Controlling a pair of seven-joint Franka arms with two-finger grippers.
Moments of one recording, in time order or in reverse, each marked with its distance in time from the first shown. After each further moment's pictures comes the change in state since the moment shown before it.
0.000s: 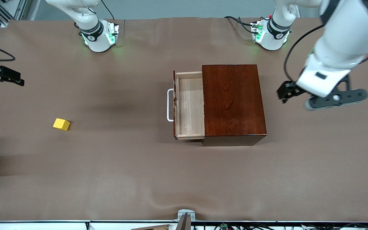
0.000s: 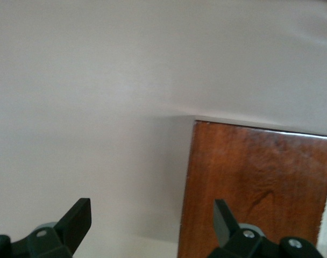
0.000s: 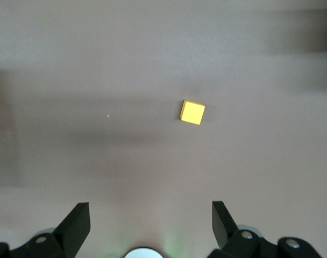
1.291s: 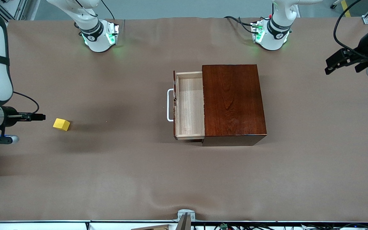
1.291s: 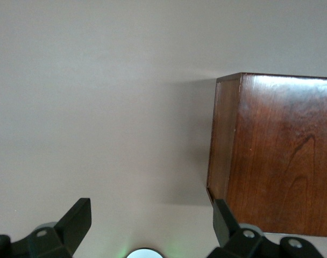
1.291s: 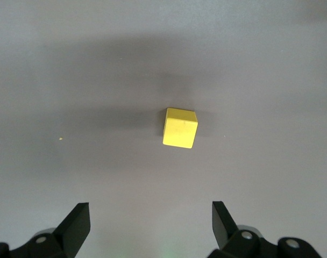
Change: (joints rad) left arm 0.241 -0.308 -0.002 -0.335 -0.142 0.013 0.272; right arm -0.090 0.324 -0.001 -0.050 0.005 0.181 0.002
